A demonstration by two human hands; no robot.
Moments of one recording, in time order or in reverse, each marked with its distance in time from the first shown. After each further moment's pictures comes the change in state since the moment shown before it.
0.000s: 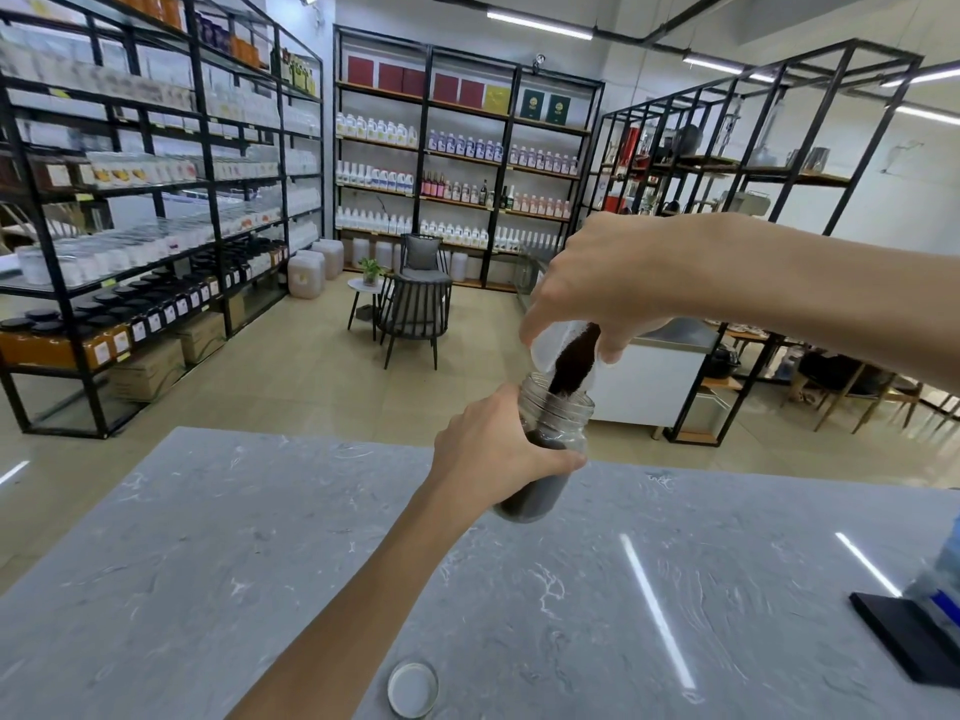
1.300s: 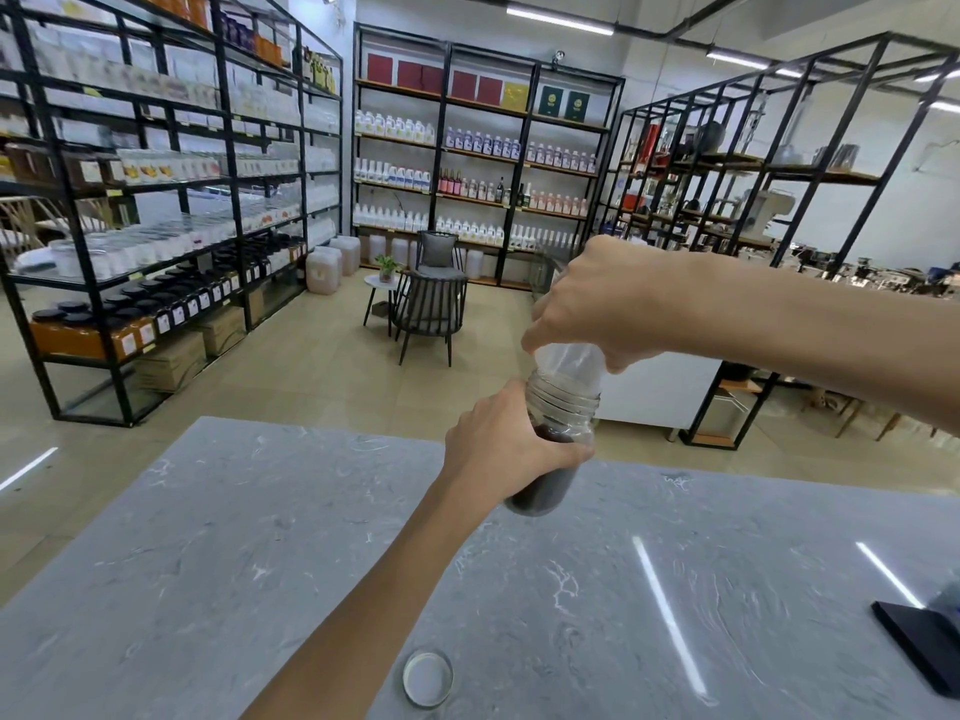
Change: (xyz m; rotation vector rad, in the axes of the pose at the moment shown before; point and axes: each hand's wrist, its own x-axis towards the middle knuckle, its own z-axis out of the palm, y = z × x) left_hand -0.001 -0.009 0.000 -0.029 0.047 -0.037; right_hand 0.015 -0.021 0.007 -0.080 0.045 0.007
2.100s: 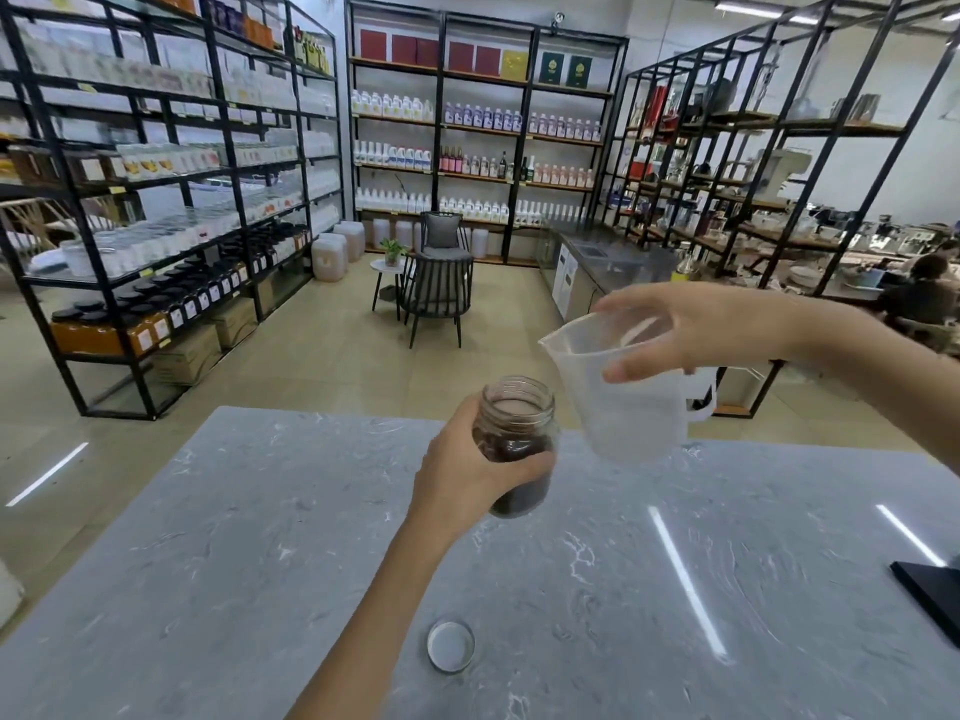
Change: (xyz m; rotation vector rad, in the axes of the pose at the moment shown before) left_hand -0.031 -0.057 0.015 -0.399 0.078 -0.036; right_hand -0.047 -0.013 0.080 1.423 0.063 0.331
